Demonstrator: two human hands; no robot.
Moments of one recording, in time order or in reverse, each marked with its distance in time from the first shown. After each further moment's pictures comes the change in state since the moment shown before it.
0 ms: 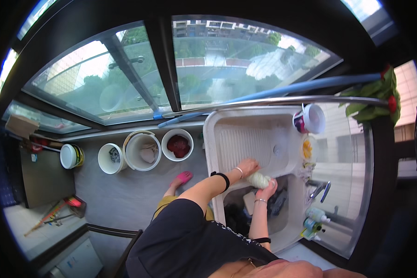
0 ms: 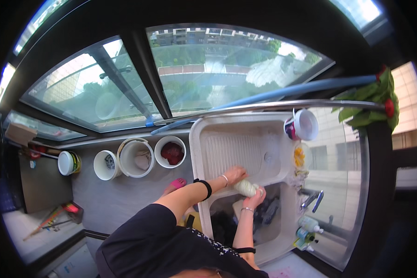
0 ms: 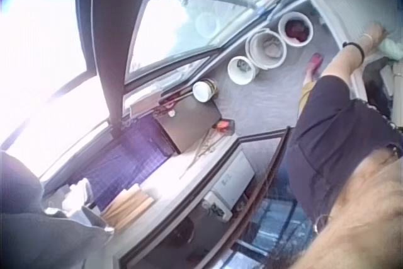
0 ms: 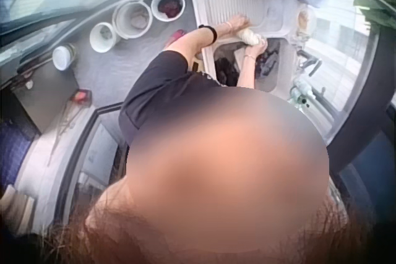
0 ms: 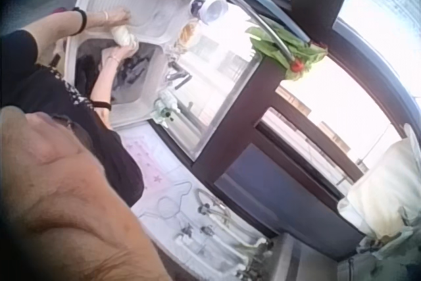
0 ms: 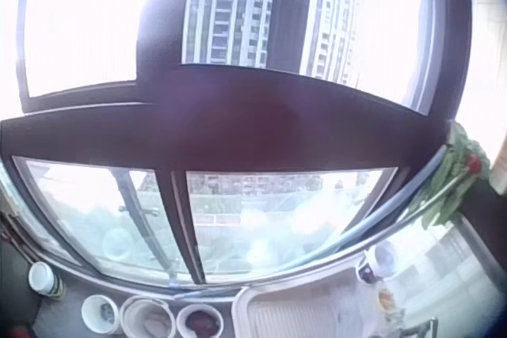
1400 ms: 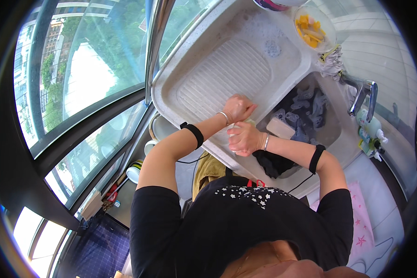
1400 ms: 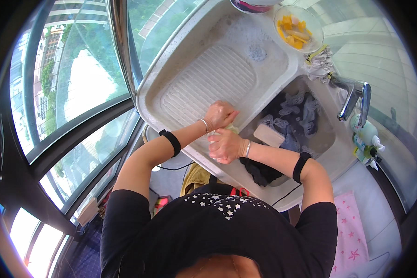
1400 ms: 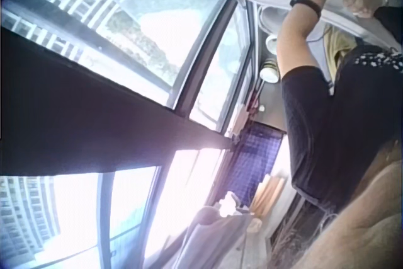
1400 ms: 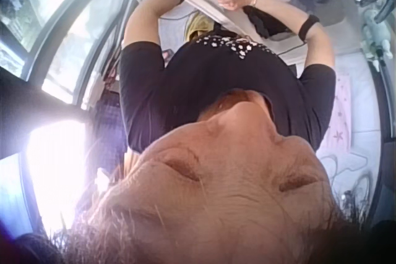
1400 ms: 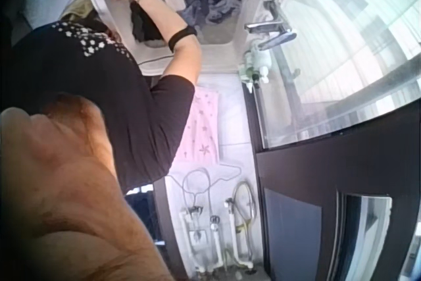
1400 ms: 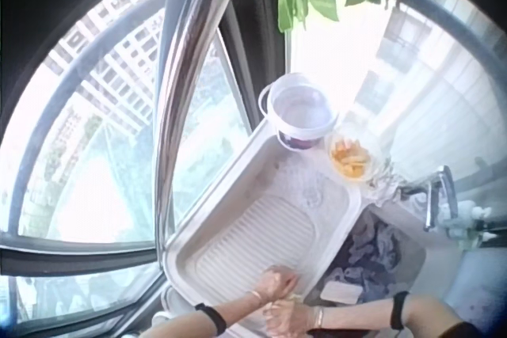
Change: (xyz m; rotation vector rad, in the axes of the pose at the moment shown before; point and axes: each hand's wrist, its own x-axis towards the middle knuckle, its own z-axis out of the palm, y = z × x) left_hand 0.028 -0.014 -0.004 0.078 -0.389 0.230; right_hand -0.033 -0.019 0.059 -0.577 -1.446 -0.956
